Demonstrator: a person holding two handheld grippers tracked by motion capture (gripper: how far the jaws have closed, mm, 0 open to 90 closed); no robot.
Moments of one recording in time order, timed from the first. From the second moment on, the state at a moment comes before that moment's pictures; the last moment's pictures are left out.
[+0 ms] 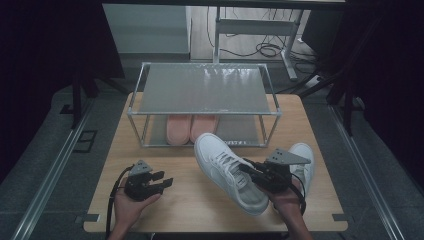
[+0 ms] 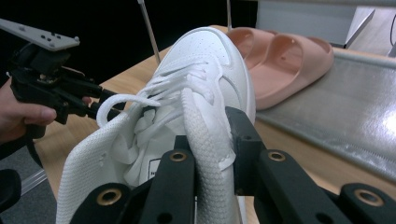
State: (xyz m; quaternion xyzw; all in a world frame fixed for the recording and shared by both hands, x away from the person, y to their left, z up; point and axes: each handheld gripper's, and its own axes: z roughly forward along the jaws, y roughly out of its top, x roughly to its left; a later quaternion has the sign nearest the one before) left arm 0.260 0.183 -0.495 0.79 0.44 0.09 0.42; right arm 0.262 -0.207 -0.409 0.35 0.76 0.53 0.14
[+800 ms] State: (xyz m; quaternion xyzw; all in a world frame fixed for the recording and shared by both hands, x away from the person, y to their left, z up) left arm 0.260 0.180 -0.496 0.79 0.44 0.09 0.42; right arm 0.282 -0.200 -0.351 0.33 0.74 0.56 0.15
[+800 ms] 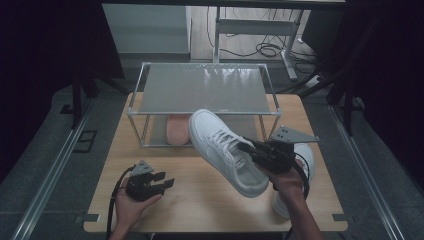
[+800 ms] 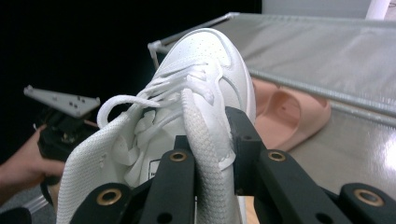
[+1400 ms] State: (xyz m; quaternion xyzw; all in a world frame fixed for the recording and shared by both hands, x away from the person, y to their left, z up) left arm 0.260 0.179 -0.497 0.79 0.44 0.09 0.42; right arm 0.340 -0.178 -0.311 0.35 0.73 0.57 0.16
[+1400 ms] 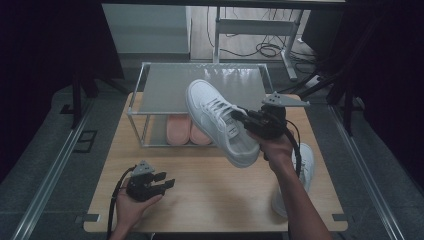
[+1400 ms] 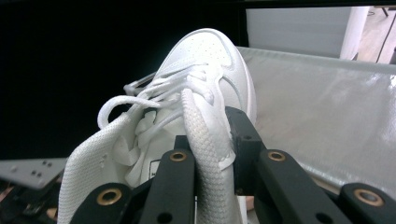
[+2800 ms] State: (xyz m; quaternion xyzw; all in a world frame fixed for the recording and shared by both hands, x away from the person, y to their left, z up) left arm 0.261 0.179 -0.499 0.79 0.44 0.08 0.42; right arm 0.446 -0.130 -0.283 0.45 0.70 0.52 0.18
